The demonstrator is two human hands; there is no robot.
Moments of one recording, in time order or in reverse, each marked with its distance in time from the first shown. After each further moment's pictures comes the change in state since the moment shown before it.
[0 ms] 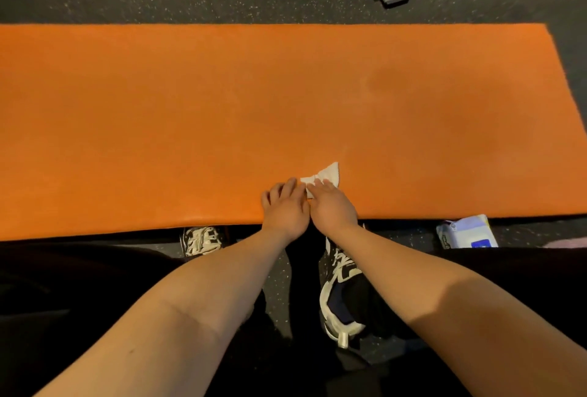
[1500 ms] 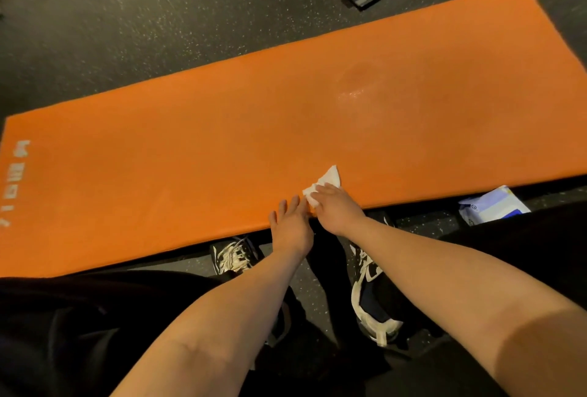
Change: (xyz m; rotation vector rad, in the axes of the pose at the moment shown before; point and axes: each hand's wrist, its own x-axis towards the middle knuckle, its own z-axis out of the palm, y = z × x) left_hand -0.022 -0.008 -0.008 0.093 0.016 -0.025; right_hand -0.009 -0.013 -0.011 0.025 -0.076 -0.089
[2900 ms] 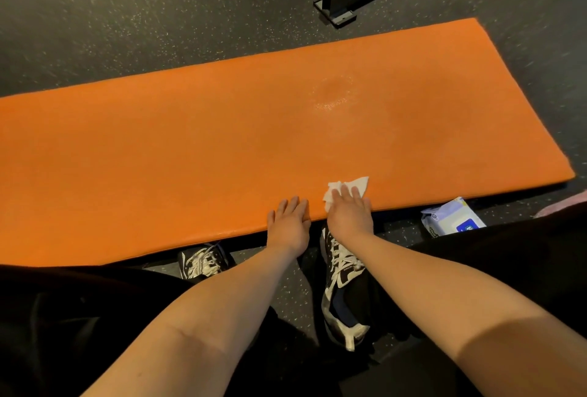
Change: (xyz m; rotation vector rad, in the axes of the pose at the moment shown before) left_hand 0.015 0.042 0.010 -0.029 -0.095 0.108; right_hand -0.037 0.053 -0.007 -0.057 0.181 0.373
